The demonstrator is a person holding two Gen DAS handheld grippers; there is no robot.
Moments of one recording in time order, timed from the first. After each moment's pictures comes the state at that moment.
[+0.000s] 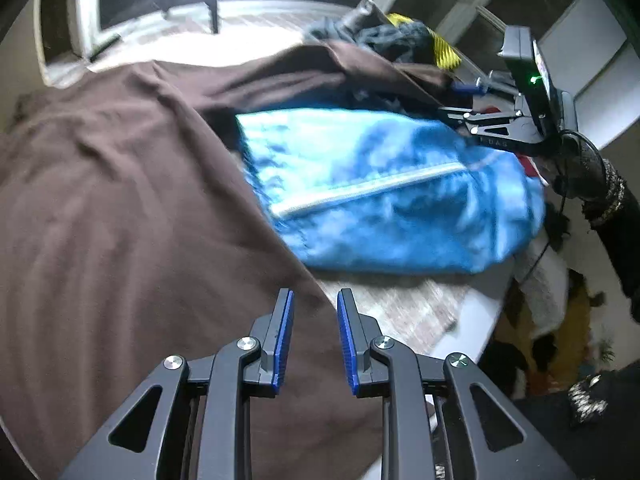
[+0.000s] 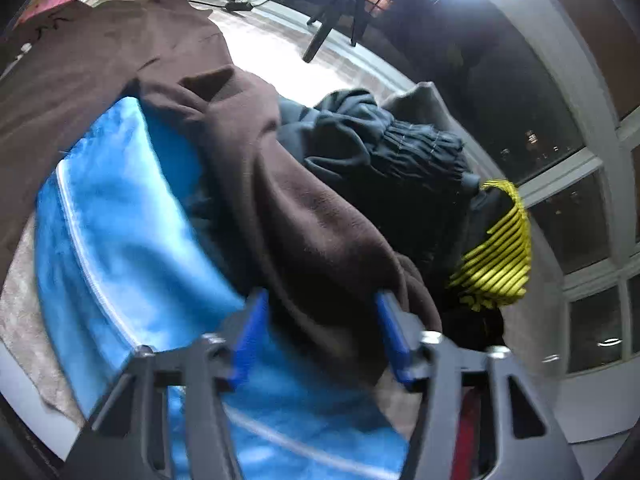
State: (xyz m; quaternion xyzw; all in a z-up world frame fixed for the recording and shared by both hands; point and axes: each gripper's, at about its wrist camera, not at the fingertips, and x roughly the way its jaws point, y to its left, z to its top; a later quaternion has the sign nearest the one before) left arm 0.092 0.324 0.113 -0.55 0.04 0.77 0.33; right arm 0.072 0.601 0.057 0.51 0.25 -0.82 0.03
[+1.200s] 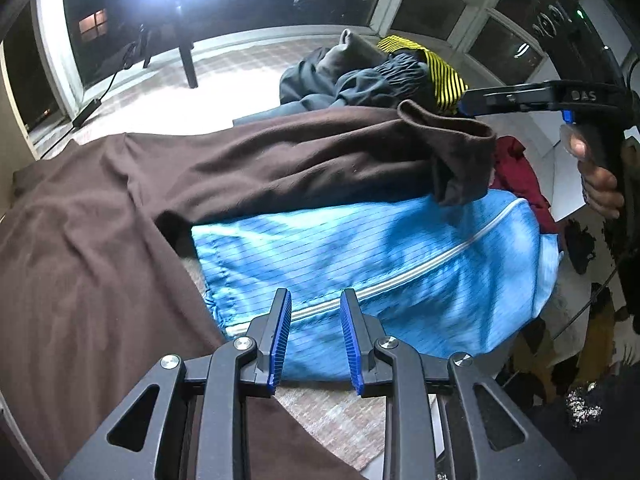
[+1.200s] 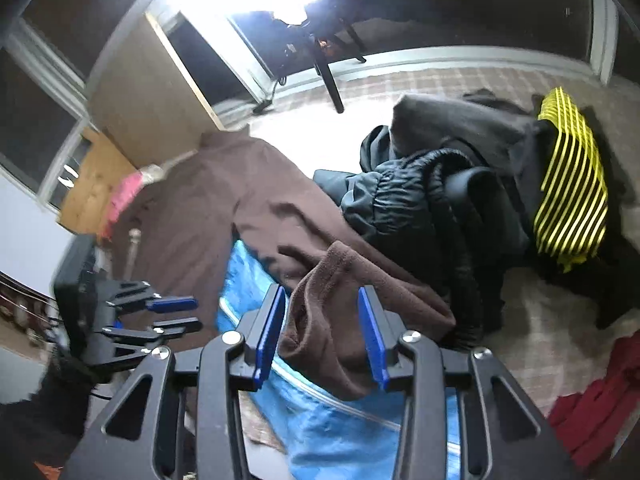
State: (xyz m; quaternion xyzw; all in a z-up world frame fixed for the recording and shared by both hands) left arm 0.054 0.422 0.156 -0.53 0.07 0.78 0.31; right arm 0.039 0.671 0.144 0.53 -0.11 -0.83 0.17
